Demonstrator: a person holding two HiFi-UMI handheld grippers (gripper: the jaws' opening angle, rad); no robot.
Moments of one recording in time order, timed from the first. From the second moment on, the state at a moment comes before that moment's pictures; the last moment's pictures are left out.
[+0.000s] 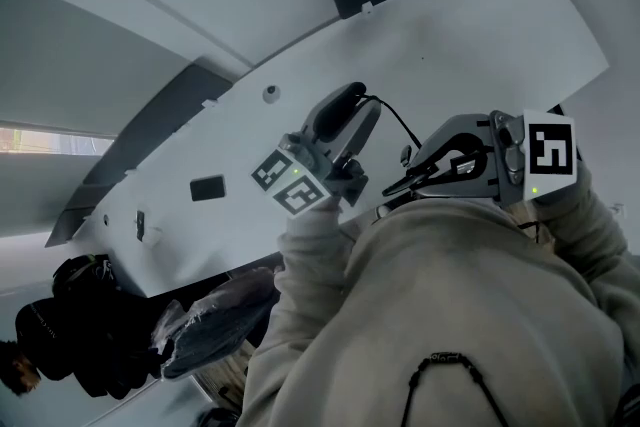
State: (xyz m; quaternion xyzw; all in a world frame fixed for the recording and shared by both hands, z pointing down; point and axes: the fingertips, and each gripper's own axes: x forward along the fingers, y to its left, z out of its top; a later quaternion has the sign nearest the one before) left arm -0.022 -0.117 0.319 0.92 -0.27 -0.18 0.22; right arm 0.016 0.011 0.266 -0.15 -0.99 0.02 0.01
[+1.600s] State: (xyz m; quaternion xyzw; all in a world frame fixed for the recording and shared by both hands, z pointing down) left arm -0.023 -0.088 0.258 0.94 -0.25 -0.20 0.13; right arm 0.017 -0.016 0.297 -0.09 -0.99 0.12 0.07
